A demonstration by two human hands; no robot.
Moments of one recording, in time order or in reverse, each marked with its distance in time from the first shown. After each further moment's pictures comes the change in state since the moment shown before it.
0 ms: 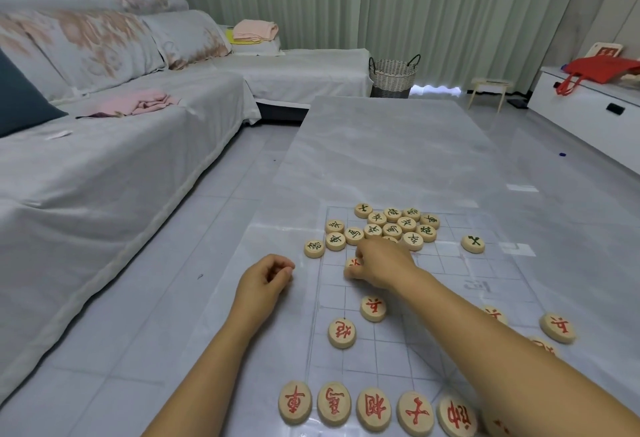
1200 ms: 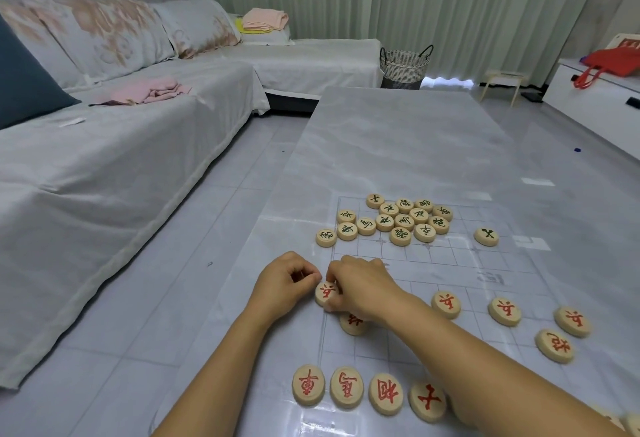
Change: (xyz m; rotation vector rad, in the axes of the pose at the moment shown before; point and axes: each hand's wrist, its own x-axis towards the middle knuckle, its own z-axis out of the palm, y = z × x) left_hand -0.006 0.000 0.002 0.248 -0.152 0.141; right_hand -0.037 -0.048 0.021 -0.040 -0.110 -0.216
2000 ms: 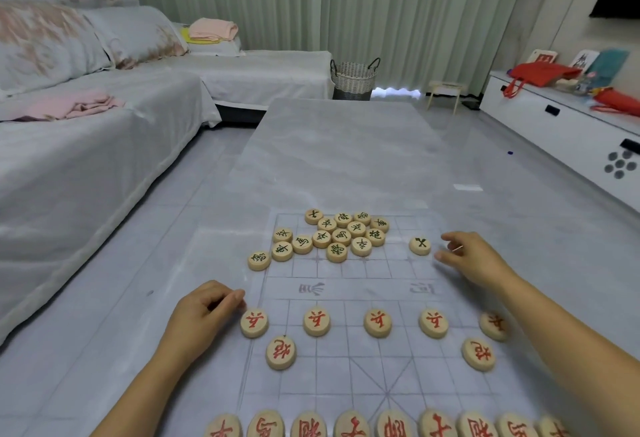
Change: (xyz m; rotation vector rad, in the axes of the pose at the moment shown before) left_hand 0.000 0.000 0.001 0.007 0.075 -0.053; right_hand -0.059 0.261 -0.025 0.424 0.345 0.548
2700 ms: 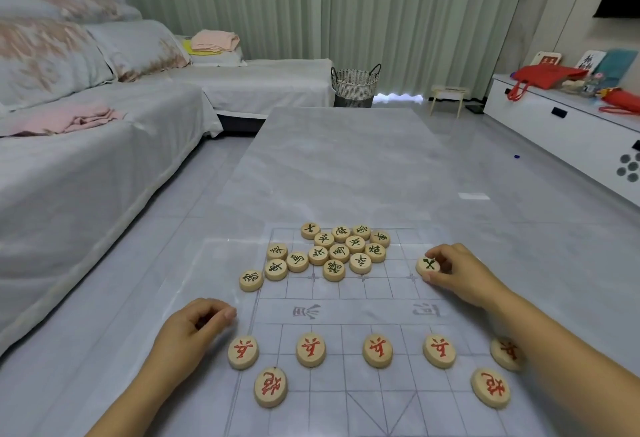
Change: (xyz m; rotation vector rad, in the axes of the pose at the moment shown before) left_hand 0.009 0.013 0.002 -0.033 -0.001 -0.068; right_hand 0.015 -0.004 0.014 0.032 -0.067 -0.121
